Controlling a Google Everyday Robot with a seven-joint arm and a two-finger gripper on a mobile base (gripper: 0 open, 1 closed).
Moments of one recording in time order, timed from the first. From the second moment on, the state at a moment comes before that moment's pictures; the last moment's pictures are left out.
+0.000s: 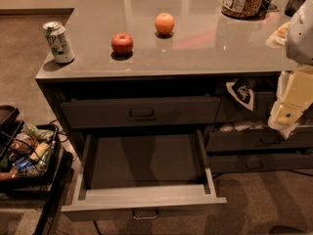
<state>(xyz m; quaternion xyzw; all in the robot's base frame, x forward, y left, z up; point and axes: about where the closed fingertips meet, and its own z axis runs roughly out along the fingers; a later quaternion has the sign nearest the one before) 0.438 -0.217 0.976 -0.60 0.78 -0.03 0.16</state>
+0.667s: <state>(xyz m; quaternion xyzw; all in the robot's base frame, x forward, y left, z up) 0.434 -0.213 0.975 -0.61 0.77 -0.04 0.20</state>
